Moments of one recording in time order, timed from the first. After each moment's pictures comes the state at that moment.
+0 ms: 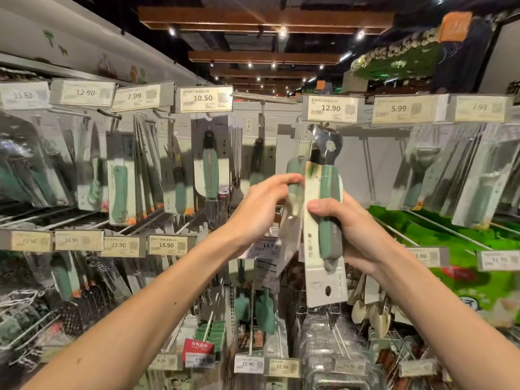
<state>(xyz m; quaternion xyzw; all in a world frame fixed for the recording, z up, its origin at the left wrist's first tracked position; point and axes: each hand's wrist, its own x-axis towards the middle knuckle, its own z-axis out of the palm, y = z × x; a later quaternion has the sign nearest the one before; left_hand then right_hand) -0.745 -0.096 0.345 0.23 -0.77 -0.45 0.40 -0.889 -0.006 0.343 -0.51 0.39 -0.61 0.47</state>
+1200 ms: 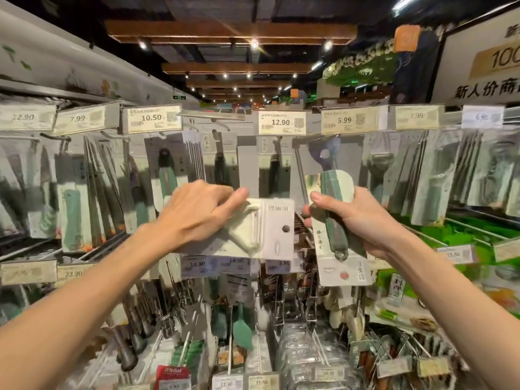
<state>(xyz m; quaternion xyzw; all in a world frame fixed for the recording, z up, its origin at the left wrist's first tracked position) -0.734 -0.134 0.371 0.27 -0.90 0.12 0.33 -0.957 0.019 0.370 -0.46 0.53 -0.63 0.34</state>
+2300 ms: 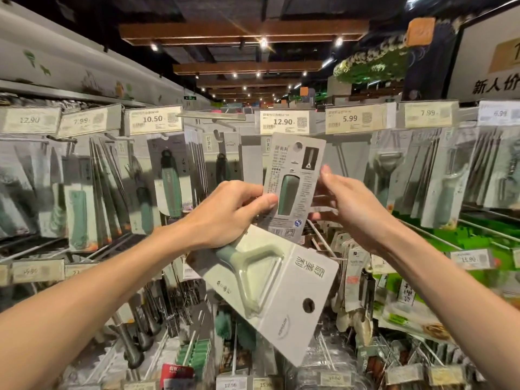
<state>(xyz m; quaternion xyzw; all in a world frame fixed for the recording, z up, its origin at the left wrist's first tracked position) -0.759 -0.091 0.384 0.18 -0.92 -0.13 0.32 -0.955 0.003 0.378 -0.52 0.54 -0.58 0.31</state>
